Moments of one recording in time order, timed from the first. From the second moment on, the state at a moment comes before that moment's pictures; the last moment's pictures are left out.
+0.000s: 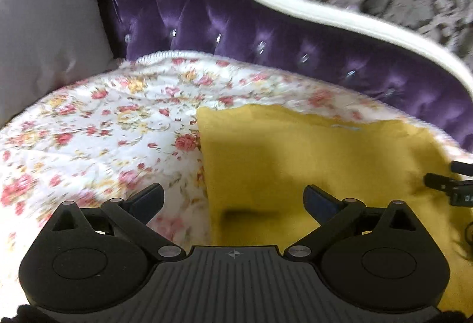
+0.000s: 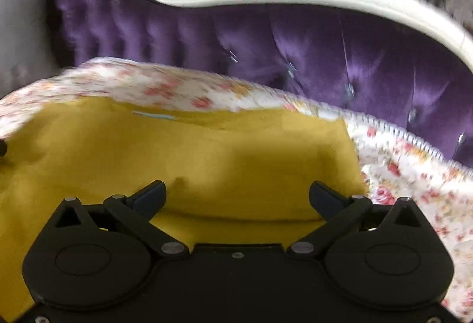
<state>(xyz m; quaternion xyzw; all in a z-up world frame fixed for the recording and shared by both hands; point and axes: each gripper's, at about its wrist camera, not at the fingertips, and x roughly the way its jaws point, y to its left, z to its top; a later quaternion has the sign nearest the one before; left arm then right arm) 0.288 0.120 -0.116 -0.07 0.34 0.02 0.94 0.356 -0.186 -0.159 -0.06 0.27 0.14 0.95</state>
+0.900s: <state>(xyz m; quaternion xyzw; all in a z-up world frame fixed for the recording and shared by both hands) 0.046 0.077 -0.122 -0.05 0.36 -0.06 0.93 0.055 -0.266 -0.169 0.07 0.24 0.08 0.97</state>
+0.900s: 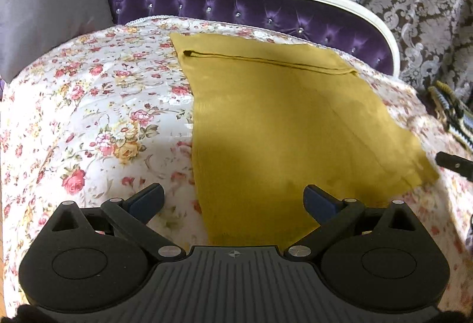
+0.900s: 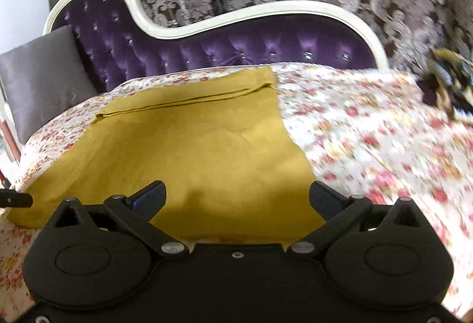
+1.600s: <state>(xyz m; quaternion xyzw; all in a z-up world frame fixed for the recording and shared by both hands) 0.039 0.068 -0.129 -0.02 0.36 -0.06 0.93 0.080 -0.326 -0.210 0.23 0.26 0.09 0.93</state>
